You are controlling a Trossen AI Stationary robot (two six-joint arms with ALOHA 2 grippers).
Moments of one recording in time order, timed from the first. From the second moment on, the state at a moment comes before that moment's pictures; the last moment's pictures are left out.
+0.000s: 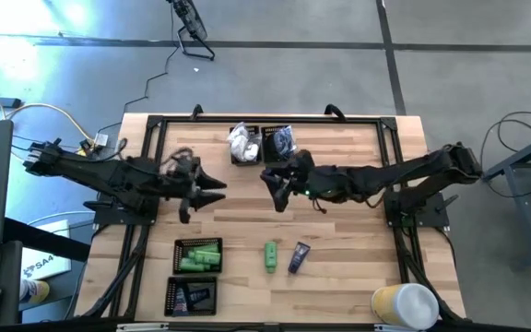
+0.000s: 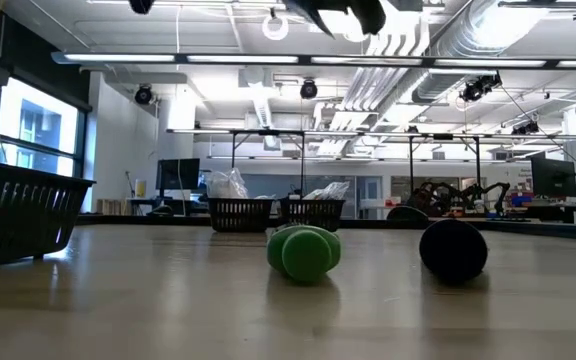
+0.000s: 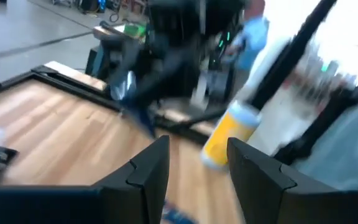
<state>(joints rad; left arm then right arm) -0.24 0.80 0.77 0.03 -0.21 -0.45 0.16 1.50 1.19 0.05 0.50 0.50</state>
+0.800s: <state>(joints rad) -0.24 1.24 0.77 0.37 -0.39 -0.05 0.15 1.48 1.19 0.22 0.53 0.49</state>
